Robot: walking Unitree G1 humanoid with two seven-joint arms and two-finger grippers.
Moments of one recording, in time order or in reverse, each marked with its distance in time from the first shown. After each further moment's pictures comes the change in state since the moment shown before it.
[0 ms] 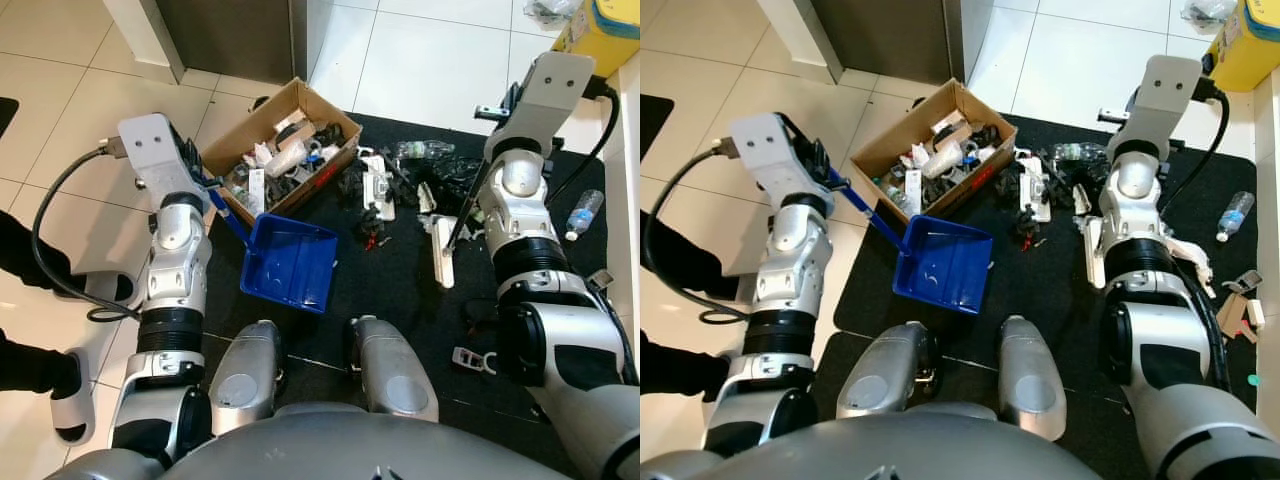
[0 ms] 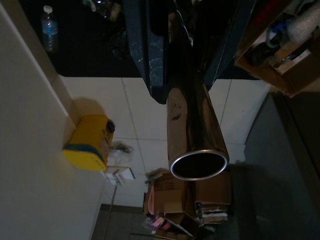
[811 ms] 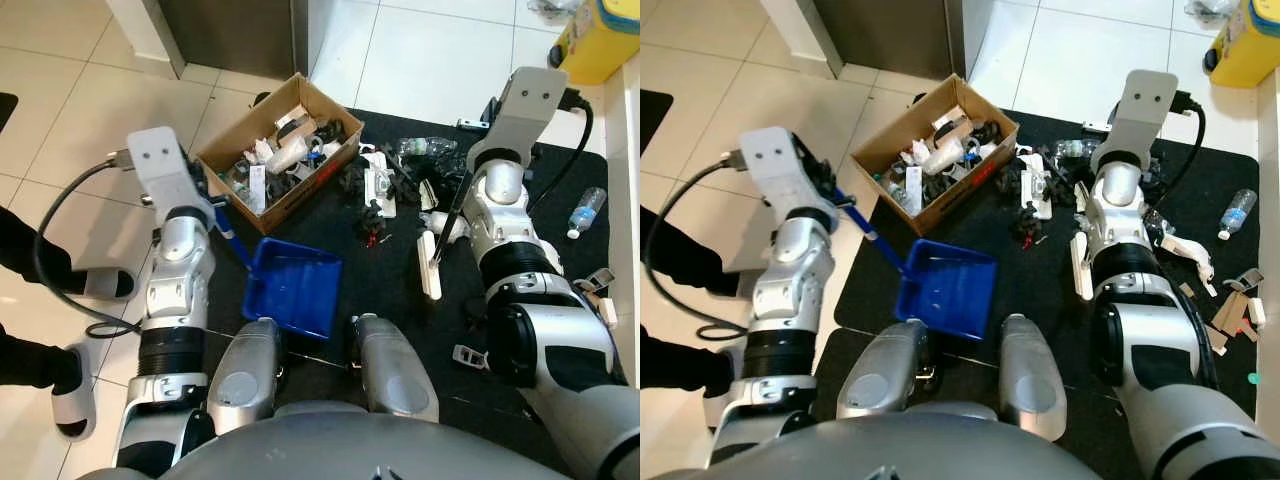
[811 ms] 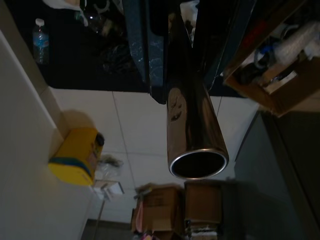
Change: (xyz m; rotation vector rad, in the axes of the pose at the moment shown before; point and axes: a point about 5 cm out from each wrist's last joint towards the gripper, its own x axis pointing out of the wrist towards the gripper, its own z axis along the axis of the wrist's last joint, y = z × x) left arm -0.017 0.019 -0.003 0.080 0.064 0.053; right arm -0.007 0.015 -0.017 0.003 0.061 0.041
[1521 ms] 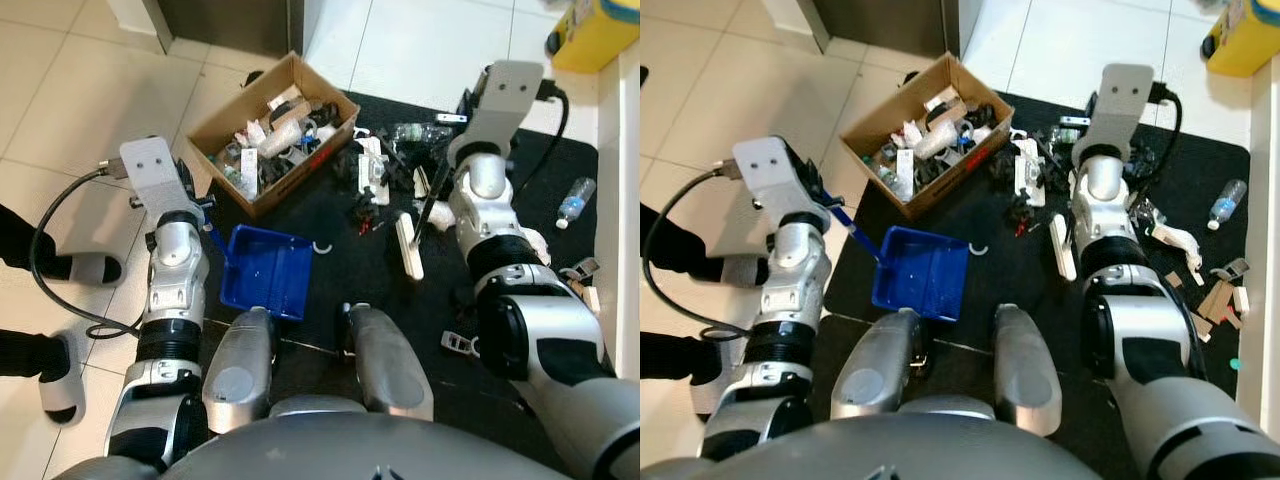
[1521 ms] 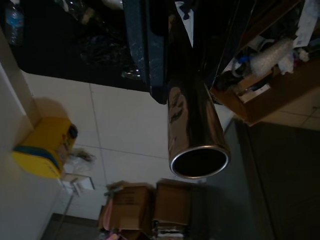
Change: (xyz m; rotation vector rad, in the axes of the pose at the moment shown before) left arm 0.014 0.002 -0.022 0.036 -0.084 0.062; right arm 0.001 0.025 0.011 0.019 -0.057 0.131
